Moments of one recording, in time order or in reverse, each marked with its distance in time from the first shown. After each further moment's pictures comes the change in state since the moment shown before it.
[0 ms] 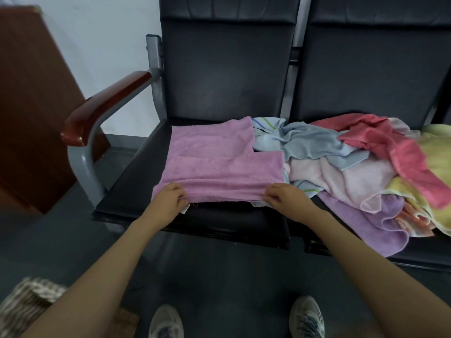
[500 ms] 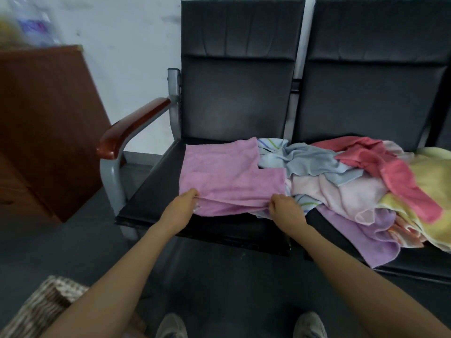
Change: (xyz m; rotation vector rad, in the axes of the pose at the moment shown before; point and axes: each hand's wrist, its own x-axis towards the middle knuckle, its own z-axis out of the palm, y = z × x) left_hand -0.027 0.040 -0.031 -0.058 0.027 -0.097; right_hand -0.009 -0.037 0.005 -0.126 0.175 0.279
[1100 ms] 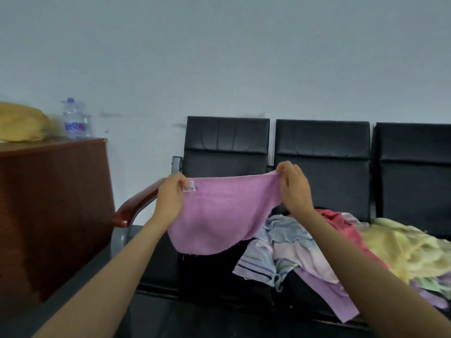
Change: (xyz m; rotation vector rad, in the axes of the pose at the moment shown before) left_hand -0.032 0.130 -0.183 -0.436 0.645 0.183; right_hand -0.024 -0.056 -0.260 0.448 0.707 -0.206
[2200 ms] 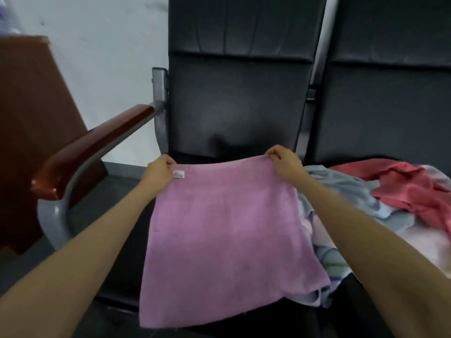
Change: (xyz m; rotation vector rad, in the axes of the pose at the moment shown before) left_hand 0.112 -0.274 0.165 0.378 -0.328 -0.399; right_hand 0.051 0.209 0.289 0.005 -0.547 0.353
